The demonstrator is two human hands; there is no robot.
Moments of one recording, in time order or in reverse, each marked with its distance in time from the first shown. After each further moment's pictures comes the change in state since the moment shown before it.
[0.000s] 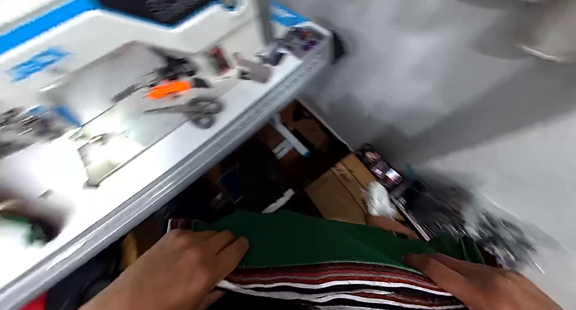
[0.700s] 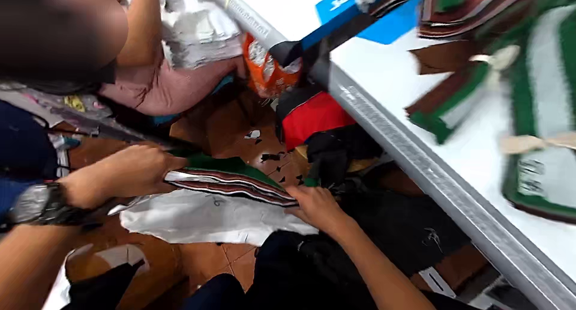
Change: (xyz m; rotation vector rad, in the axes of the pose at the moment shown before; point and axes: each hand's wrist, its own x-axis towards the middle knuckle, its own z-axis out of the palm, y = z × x) left_hand -0.571 0.290 0.144 -0.440 -0.193 -1.885; right_hand 0.286 -0.506 0.401 -0.132 -0.783 -1.369
